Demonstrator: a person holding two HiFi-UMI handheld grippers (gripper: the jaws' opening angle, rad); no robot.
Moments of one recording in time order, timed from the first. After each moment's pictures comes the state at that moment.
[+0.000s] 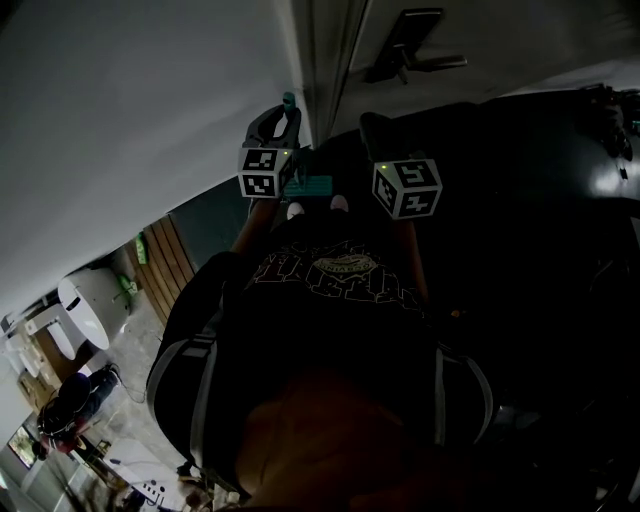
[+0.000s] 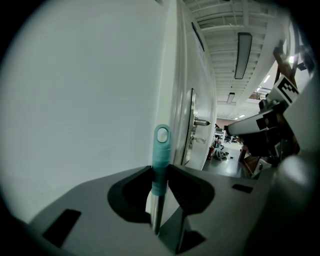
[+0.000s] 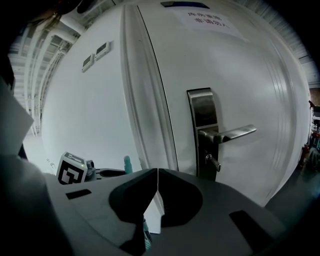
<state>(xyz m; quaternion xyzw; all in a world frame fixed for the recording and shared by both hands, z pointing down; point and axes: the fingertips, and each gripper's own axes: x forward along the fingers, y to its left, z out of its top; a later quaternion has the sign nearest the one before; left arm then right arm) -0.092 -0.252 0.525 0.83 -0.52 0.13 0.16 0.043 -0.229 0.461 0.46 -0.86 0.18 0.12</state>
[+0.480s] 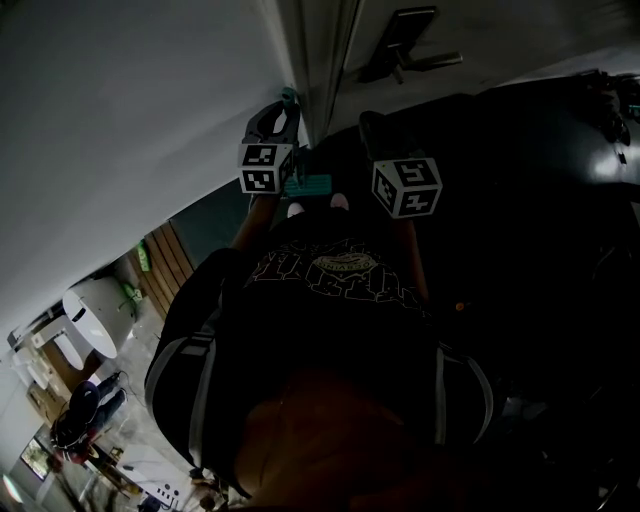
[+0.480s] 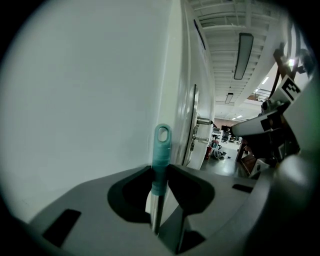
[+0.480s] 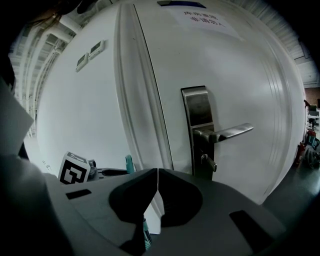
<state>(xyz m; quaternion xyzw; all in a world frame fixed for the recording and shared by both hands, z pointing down) -0.085 -0.275 0.530 0.83 -0.51 0.14 0.17 0.050 -0.241 0.463 0.47 -0.85 0.19 0.12</state>
